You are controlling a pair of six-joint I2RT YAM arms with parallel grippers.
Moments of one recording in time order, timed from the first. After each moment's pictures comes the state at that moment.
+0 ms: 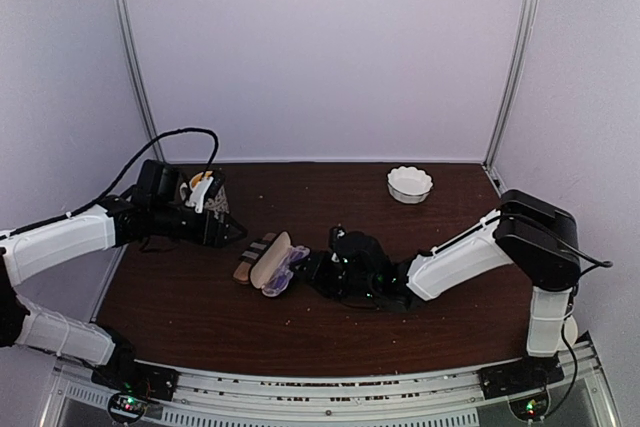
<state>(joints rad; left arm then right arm) -0.45 1.21 0.80 -0.30 0.43 -0.23 1.08 1.95 0.96 0.57 0.07 1.30</state>
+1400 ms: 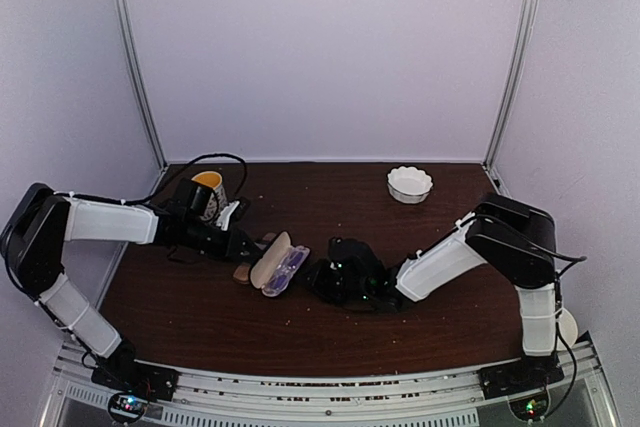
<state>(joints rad) -0.45 1.55 0.79 -0.10 0.61 -0.30 1.04 2.07 1.00 0.58 0.02 1.30</state>
